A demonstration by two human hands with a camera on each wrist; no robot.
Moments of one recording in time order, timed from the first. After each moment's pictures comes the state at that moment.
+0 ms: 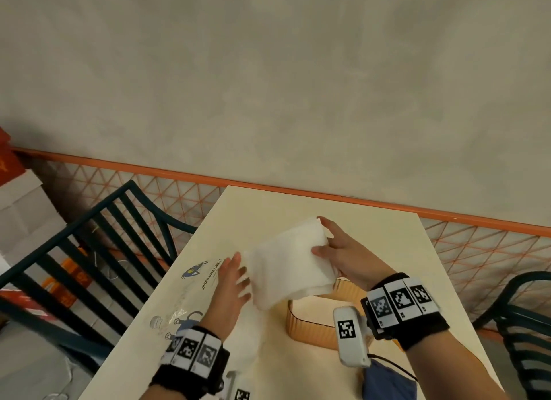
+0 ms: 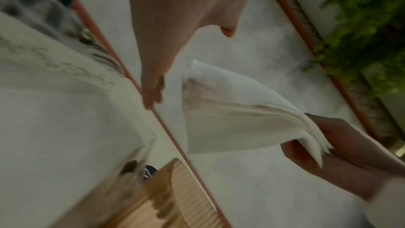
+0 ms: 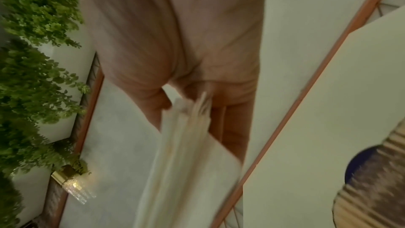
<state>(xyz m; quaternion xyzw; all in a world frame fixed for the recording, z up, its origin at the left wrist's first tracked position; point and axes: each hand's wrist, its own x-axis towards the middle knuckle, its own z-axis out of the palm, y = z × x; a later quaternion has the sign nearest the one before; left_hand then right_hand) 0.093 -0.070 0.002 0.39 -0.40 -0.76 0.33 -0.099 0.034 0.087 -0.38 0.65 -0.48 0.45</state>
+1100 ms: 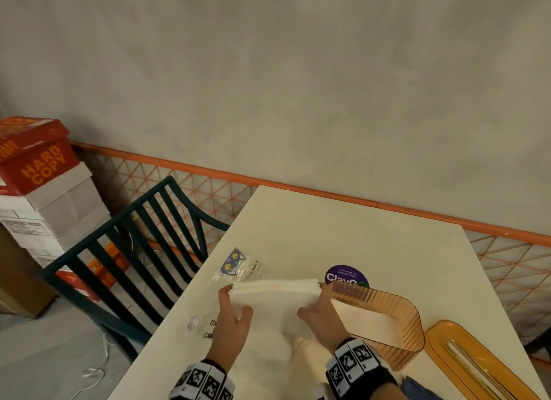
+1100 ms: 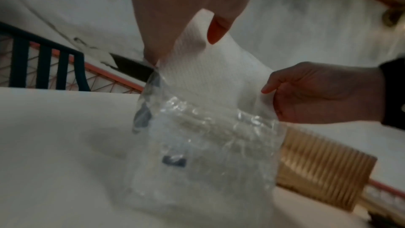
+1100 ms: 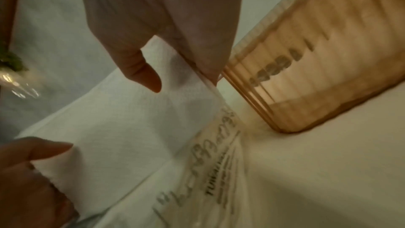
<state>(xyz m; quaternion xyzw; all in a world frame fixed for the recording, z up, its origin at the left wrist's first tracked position) 0.160 -0.068 -0.046 0.48 -0.63 -0.51 0.34 -0.014 -0.005 -0.045 -0.34 0.70 -0.47 0.41</state>
